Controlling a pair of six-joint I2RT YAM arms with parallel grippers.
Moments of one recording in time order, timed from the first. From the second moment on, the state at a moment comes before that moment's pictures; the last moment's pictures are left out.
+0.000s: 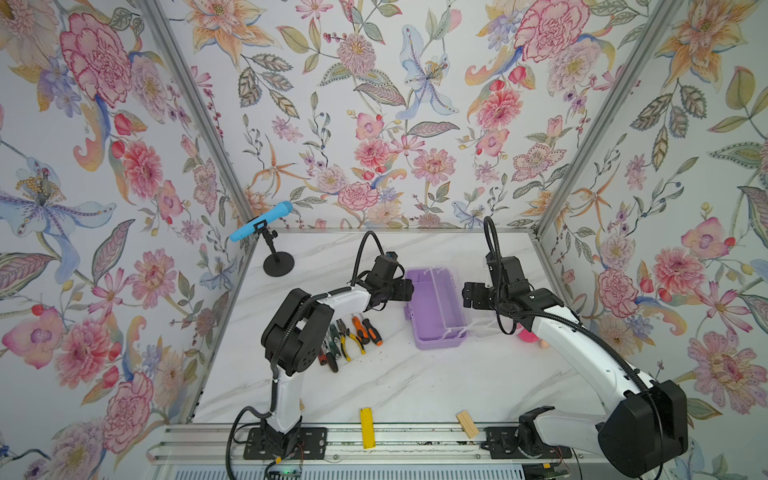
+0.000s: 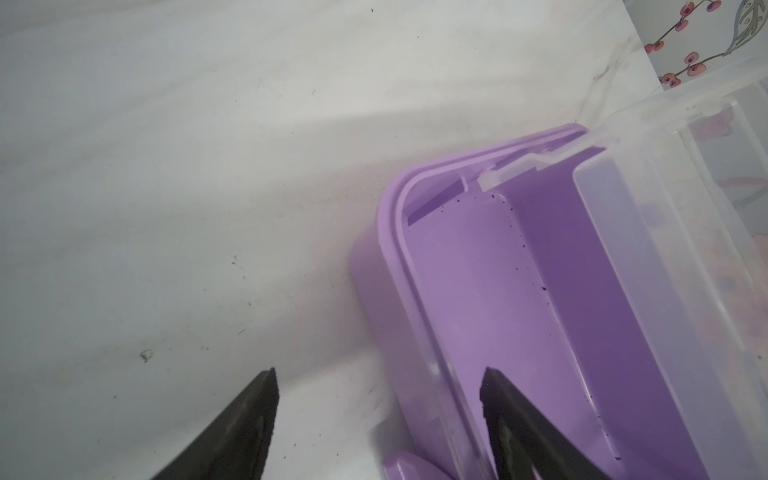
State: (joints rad) left arm -0.59 2.01 1.30 -0.06 0.10 -0.45; right arm 0.37 1.28 1.02 -0.59 0.11 0.32
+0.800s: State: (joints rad) left arm -0.49 2.00 1.30 -0.09 0.02 -0.39; right arm 0.39 1.29 0.98 -0.53 0.04 0.35
